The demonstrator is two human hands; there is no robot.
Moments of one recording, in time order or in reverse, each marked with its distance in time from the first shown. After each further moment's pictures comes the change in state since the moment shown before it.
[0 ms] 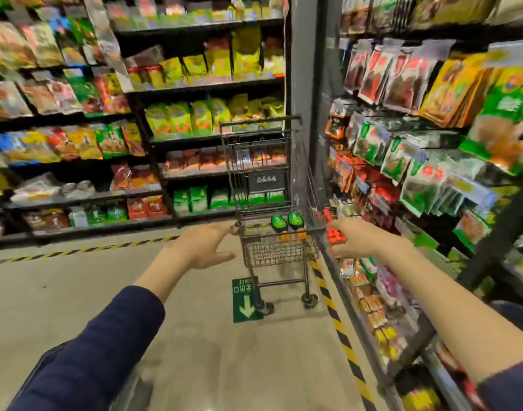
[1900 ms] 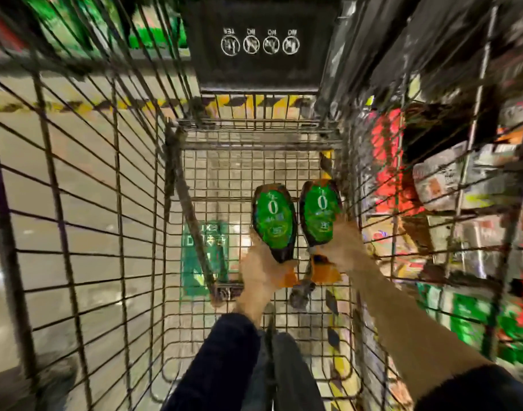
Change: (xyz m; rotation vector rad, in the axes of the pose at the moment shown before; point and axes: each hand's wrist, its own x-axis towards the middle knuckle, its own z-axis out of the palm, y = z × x) left_hand 0.705 -0.039 0.401 -0.903 -0.417 -0.763; right_hand 0.736 0.233 0.308 0.342 -0.469 0.460
